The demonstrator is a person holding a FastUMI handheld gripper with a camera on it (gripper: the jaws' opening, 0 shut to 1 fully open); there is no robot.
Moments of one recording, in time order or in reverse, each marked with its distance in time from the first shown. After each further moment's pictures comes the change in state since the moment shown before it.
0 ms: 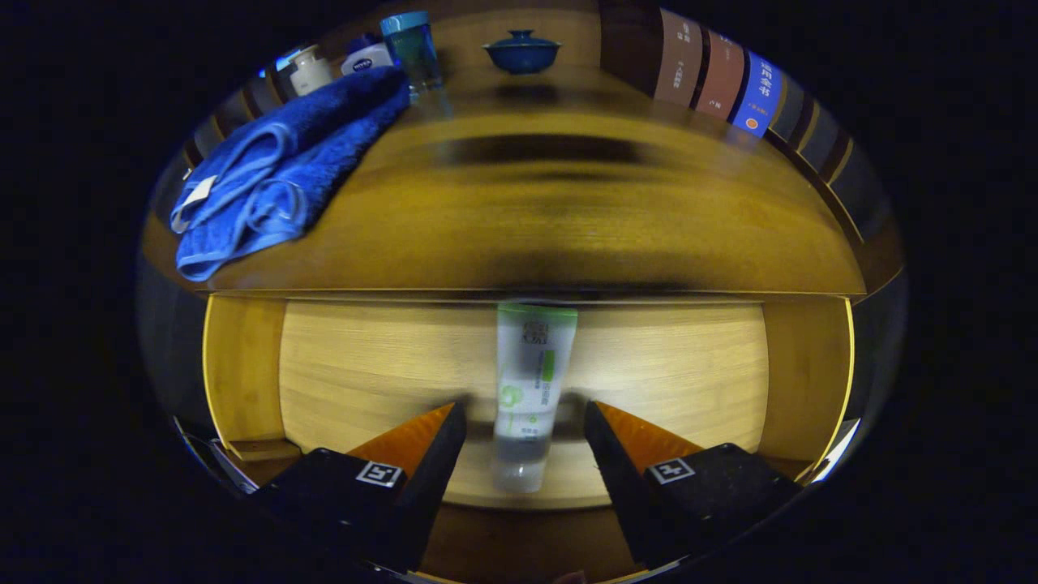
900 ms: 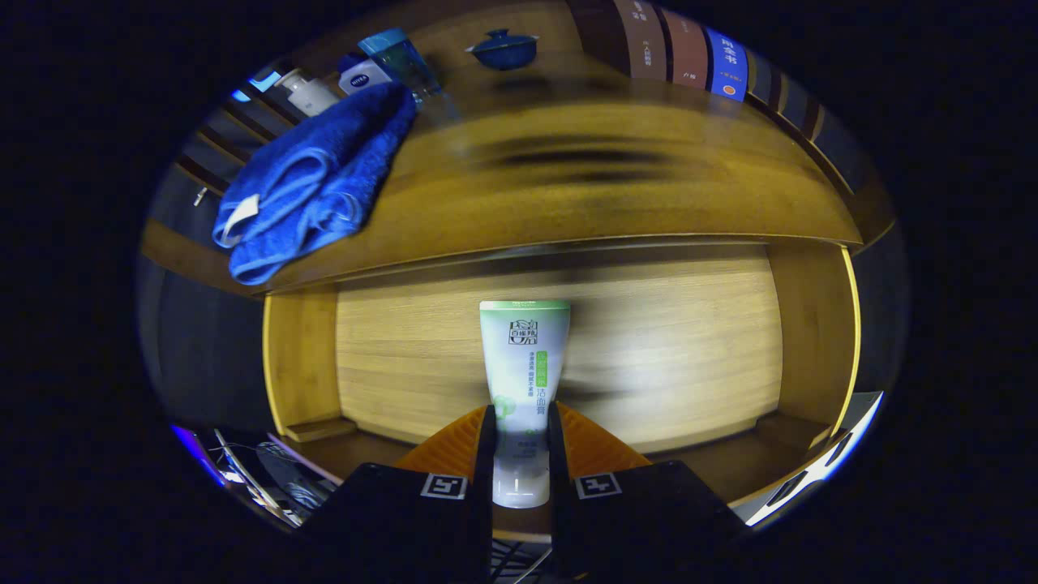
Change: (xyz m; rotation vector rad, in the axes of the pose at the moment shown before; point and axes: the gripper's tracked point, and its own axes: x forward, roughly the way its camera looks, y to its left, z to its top) arm -0.069 0.017 -0.019 0.100 0.104 0.182
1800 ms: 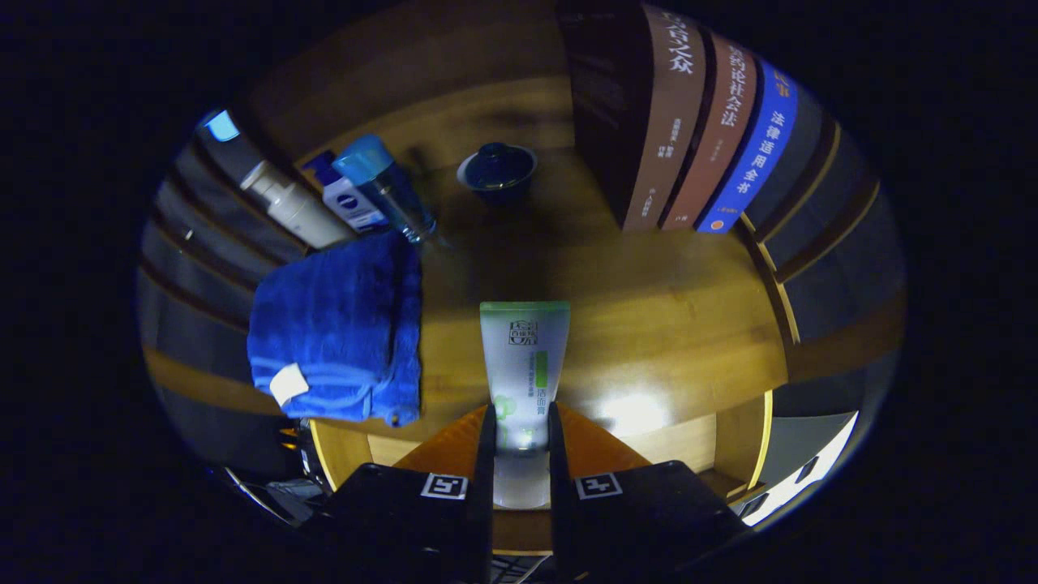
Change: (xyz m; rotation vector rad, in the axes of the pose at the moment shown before) arm -0.039 0.005 0.164 0.037 -0.153 -0.133
